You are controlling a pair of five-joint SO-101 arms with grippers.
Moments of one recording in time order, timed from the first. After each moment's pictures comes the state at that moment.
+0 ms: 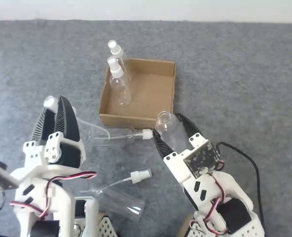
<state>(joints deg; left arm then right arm) -9.1 -103.2 61.8 53.5 33.4 -35.6 -102.6 77.3 46.5 9.7</state>
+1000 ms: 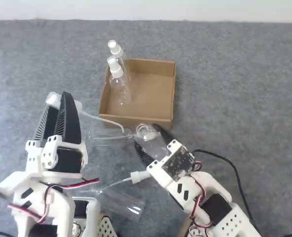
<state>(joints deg) -3.5 -103.3 59.6 48.4 40.3 -45.0 -102.6 94.5 31.0 9.8</state>
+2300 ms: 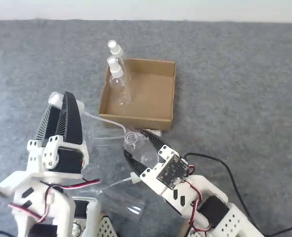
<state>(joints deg) -2.6 -103.3 59.6 48.4 40.6 -51.3 -102.6 95.2 28.7 10.0</state>
